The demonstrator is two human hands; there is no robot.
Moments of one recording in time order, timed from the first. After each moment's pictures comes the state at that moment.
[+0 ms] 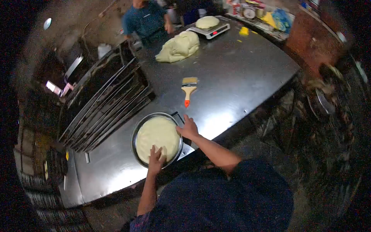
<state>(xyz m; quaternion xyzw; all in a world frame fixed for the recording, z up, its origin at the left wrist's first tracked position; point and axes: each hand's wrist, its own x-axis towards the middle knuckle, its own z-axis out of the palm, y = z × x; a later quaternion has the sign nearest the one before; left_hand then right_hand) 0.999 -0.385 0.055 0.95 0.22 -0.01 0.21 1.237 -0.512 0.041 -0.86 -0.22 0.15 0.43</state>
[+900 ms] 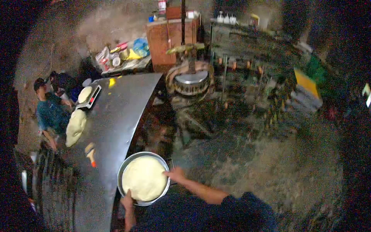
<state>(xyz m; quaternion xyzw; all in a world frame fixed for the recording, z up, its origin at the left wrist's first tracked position) 1.052 -0.606 0.043 0.72 0.31 0.00 0.62 1.080 -0.923 -0.003 -0.80 0.25 0.07 0.54</state>
